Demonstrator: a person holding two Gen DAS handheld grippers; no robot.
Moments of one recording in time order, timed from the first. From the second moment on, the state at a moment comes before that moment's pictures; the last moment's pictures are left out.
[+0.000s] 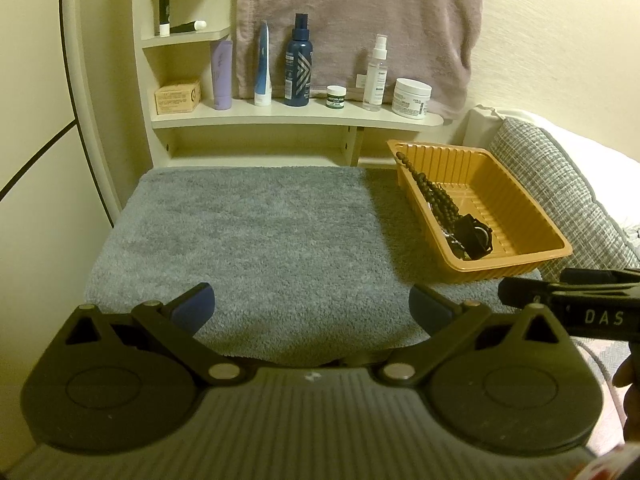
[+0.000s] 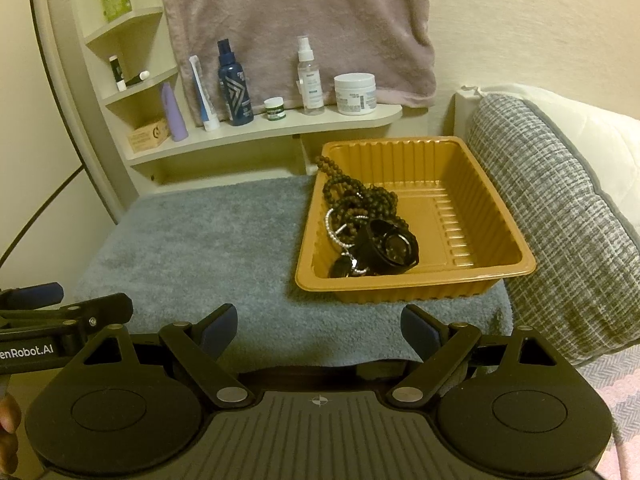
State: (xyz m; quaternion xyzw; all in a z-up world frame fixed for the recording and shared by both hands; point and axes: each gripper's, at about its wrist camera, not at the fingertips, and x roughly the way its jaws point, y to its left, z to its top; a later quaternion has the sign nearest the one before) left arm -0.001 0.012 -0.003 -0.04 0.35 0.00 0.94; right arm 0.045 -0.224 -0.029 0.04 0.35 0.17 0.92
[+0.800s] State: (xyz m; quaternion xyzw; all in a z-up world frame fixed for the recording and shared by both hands) left arm 0.000 0.011 -0.002 -0.04 0.35 0.00 0.94; right arm 0.045 -0.225 -0.029 0.04 0.35 0.17 0.92
